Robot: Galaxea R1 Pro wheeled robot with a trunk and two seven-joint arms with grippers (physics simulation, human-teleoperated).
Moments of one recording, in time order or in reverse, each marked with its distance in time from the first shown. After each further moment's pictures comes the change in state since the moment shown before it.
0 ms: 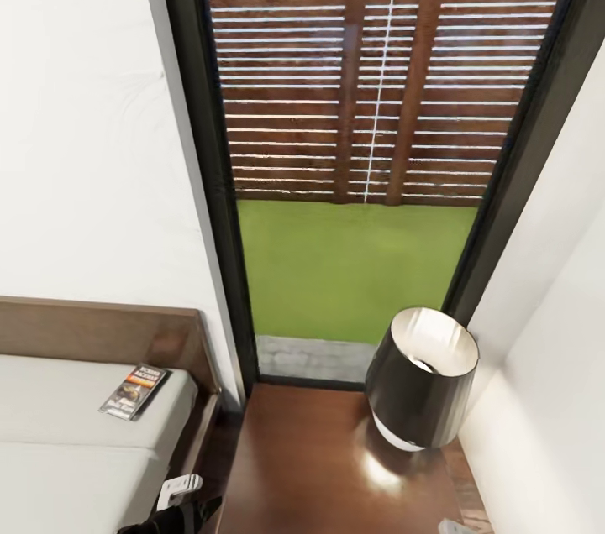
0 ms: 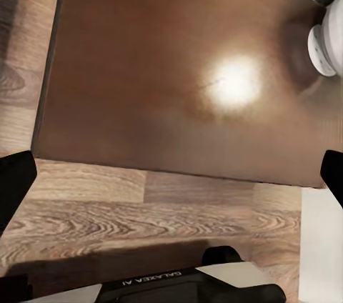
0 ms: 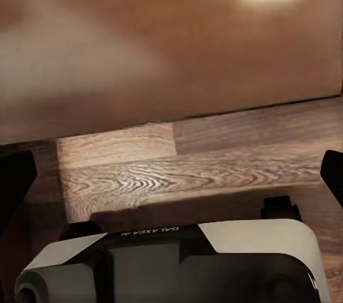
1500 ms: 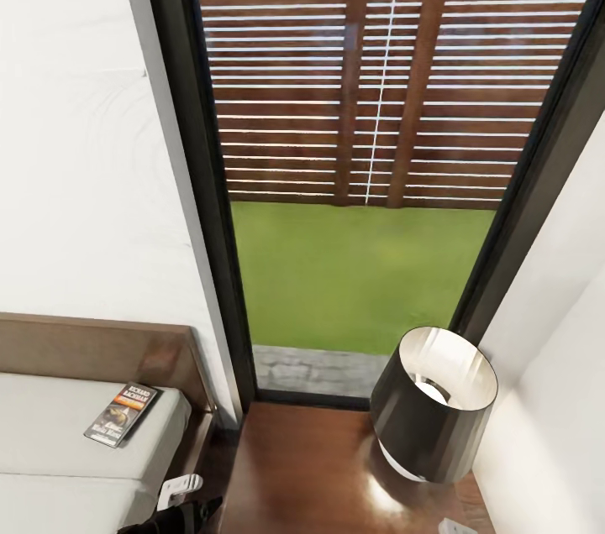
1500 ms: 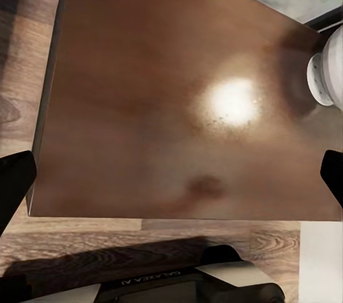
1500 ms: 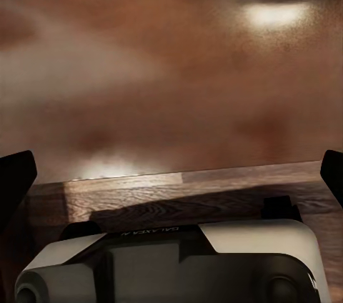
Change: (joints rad) left arm 0.000 0.000 -0.001 0.000 0.000 0.001 -0.004; right arm 0.000 0.000 0.000 0.000 0.000 0.000 0.000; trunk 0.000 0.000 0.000
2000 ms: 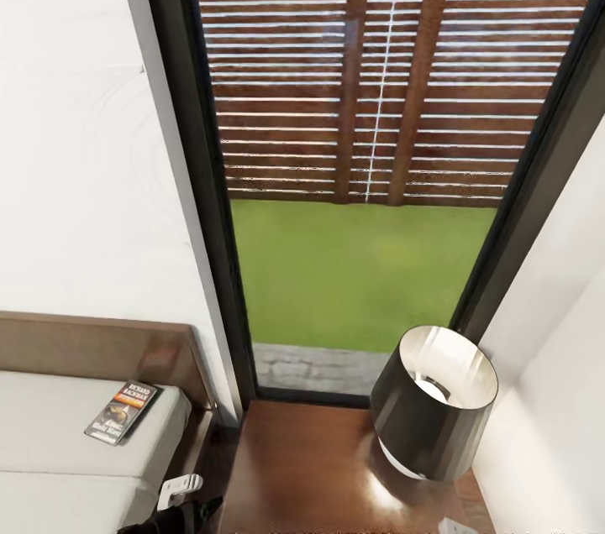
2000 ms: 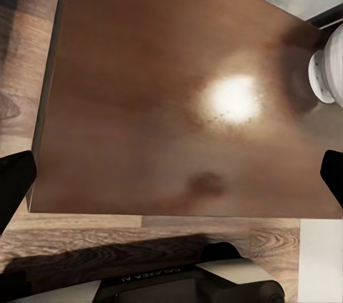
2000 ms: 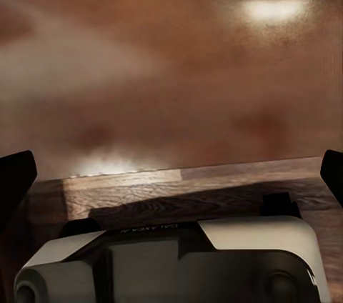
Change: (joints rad) left arm 0.000 0.000 0.000 0.000 0.000 0.000 -0.001; right arm 0.000 0.000 0.000 0.000 0.000 0.000 0.000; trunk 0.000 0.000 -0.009
